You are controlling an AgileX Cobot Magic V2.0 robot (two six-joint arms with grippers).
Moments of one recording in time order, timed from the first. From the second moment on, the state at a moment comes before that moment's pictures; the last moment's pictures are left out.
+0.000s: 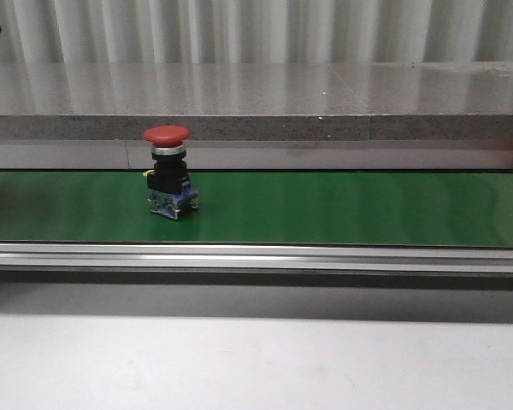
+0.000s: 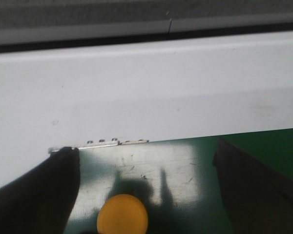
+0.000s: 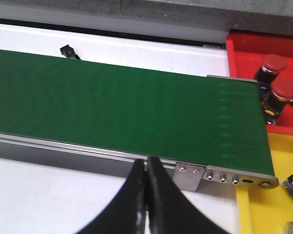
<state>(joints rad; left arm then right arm) -0.05 1.50 -1.32 -0.20 0.73 0.18 0.08 0.39 -0.42 -0.02 0.54 0.05</state>
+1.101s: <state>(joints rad) -0.18 0.55 -0.62 -0.20 0.67 0.18 0.09 0.39 -0.42 -0.02 0.59 0.05</state>
